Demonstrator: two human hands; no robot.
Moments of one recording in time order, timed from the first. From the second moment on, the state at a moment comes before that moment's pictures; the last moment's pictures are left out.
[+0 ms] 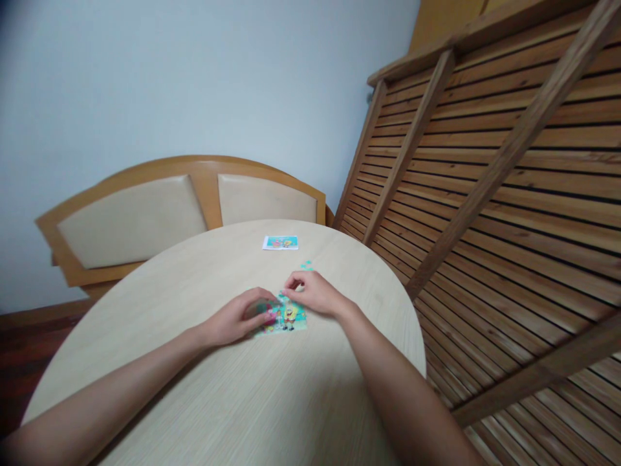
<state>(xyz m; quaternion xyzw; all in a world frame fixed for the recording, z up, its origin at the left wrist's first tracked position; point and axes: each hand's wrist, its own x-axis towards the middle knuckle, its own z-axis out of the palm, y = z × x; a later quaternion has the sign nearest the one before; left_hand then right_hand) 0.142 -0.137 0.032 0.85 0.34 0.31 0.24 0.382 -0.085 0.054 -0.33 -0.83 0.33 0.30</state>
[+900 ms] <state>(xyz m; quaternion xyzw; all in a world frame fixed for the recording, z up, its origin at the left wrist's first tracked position) 0.140 -0.143 0.033 0.95 0.22 0.17 0.14 0.427 -0.072 0.052 -0.41 -0.80 0.43 0.08</state>
